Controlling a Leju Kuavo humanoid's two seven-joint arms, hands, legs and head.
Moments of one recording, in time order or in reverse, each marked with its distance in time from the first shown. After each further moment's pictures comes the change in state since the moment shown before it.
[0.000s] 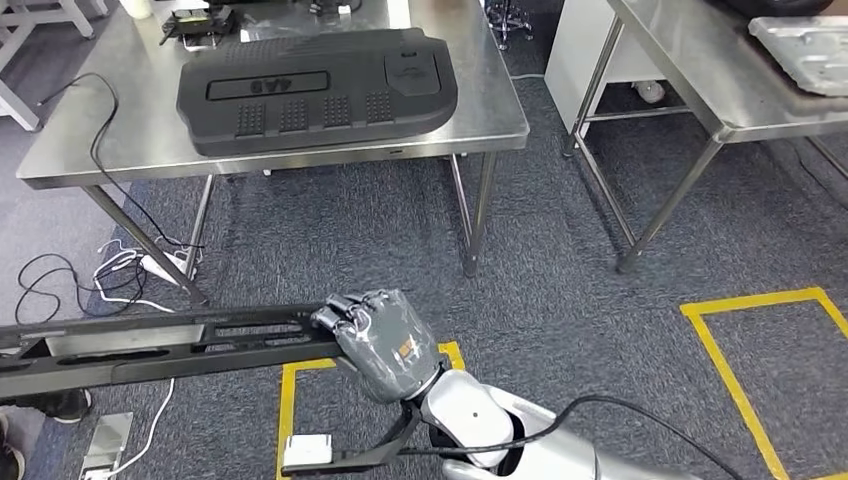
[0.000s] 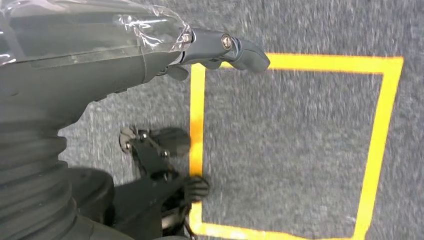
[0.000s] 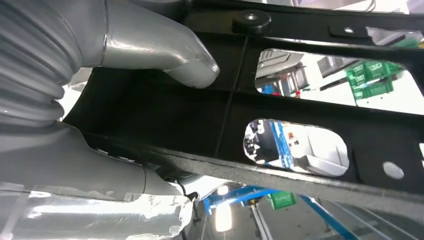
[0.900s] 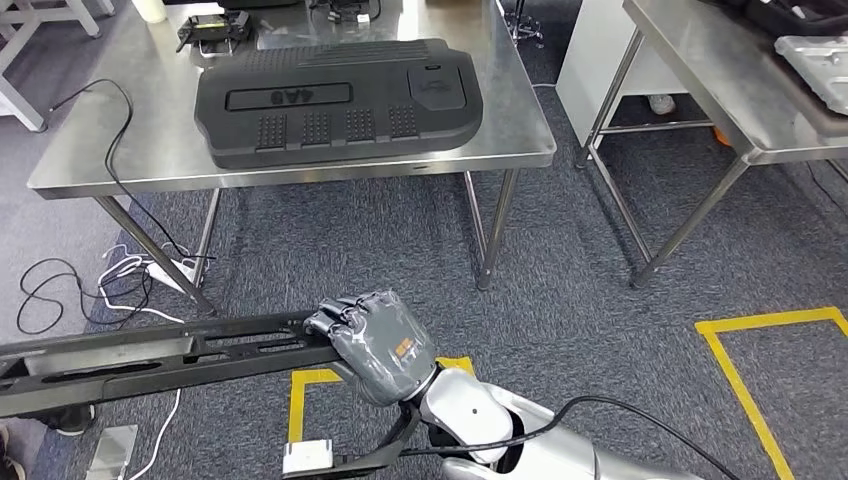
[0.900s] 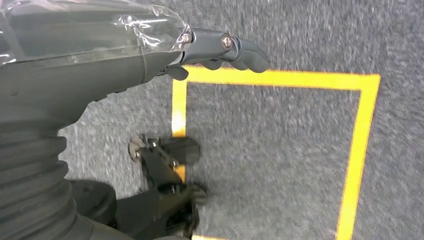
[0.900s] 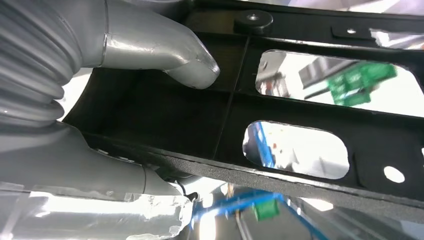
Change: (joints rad) left arm -0.006 0.000 -0.008 -0.001 -0.004 -0.005 0.013; right arm -0.009 0.002 0.002 0.004 -0.072 0.017 -0.052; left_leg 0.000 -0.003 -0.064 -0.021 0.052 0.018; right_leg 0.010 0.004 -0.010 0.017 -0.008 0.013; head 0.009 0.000
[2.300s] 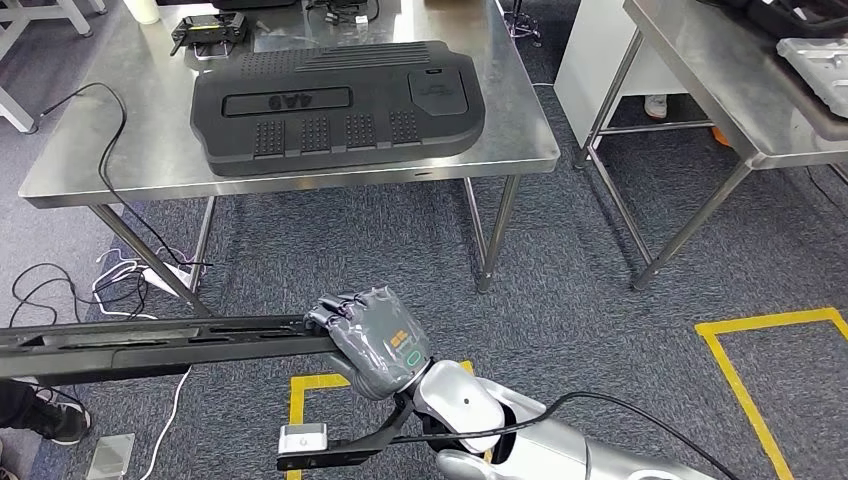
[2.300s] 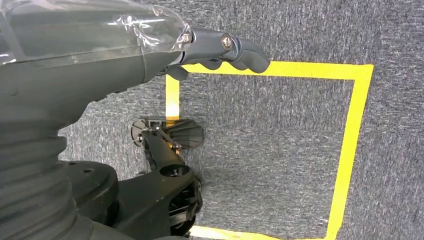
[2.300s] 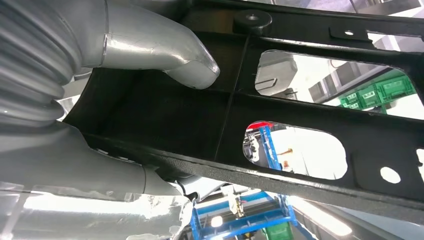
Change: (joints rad) left arm 0.008 0.001 -0.001 0.001 0.009 -0.012 -0.018; right arm -0.017 0.010 0.005 0.040 -0.045 0.002 0.034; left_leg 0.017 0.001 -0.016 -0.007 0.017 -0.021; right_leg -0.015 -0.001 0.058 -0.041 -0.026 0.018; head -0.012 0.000
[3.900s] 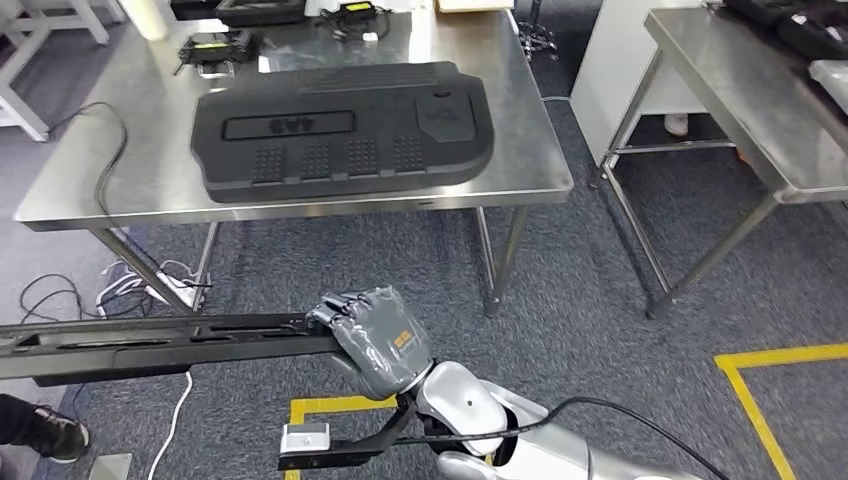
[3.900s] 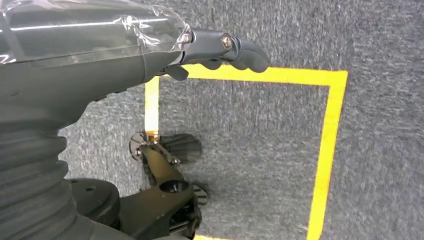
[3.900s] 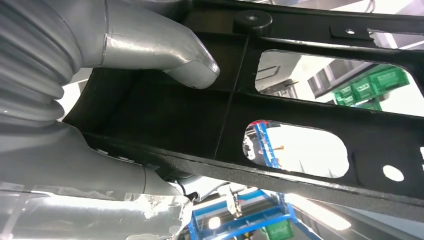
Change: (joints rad) left arm 0.003 0.006 0.000 0.001 -0.009 0.000 0.003; right arm -0.005 0.010 0.001 0.010 -0.012 -0.022 -0.006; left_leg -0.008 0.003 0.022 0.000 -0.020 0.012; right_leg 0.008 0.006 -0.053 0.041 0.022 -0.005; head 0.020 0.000
